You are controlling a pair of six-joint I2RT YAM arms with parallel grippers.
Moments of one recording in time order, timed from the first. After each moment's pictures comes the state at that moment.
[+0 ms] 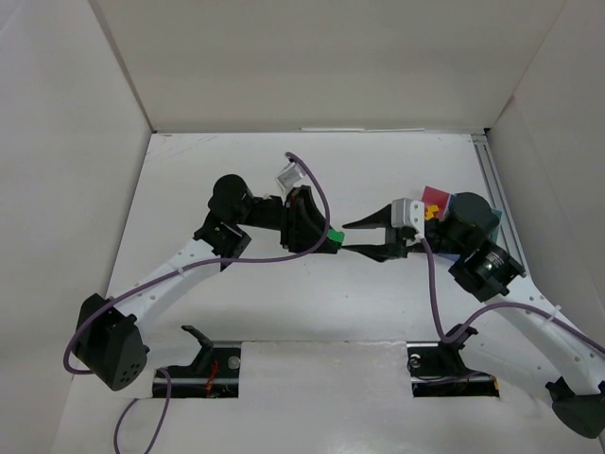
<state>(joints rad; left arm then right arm) -0.64 1.22 0.92 0.55 1.16 -0.79 0.66 0.85 0.96 -0.05 -0.80 -0.32</state>
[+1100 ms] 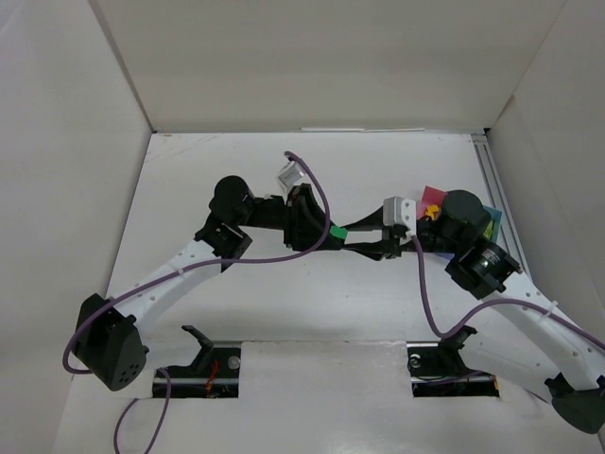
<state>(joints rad) -0.65 1.21 0.91 0.55 1.10 -0.77 0.68 0.89 0.98 -0.10 -0.80 -0.34</state>
